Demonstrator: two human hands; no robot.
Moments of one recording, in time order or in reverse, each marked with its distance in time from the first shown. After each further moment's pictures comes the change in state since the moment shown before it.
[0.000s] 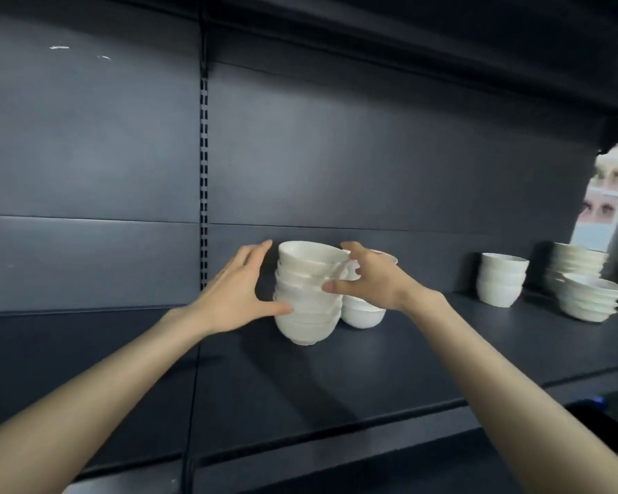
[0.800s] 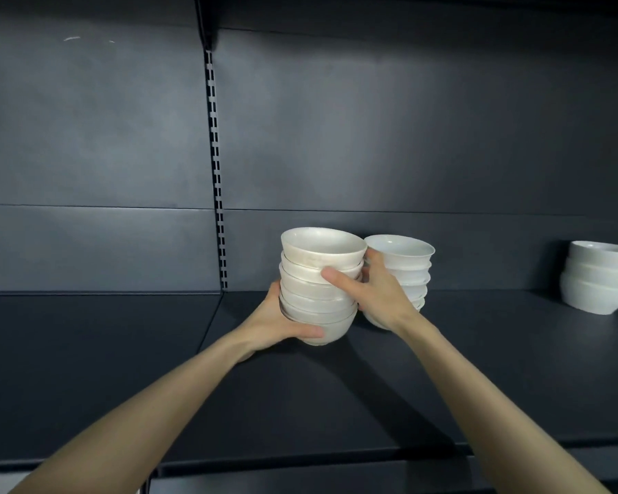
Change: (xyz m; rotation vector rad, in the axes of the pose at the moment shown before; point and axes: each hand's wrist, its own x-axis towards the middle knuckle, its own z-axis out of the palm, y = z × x) left_hand 0.030 -0.010 0.104 -0.680 -0.074 -0.344; right_hand 0.052 0.072 0.064 0.769 0.016 -0.060
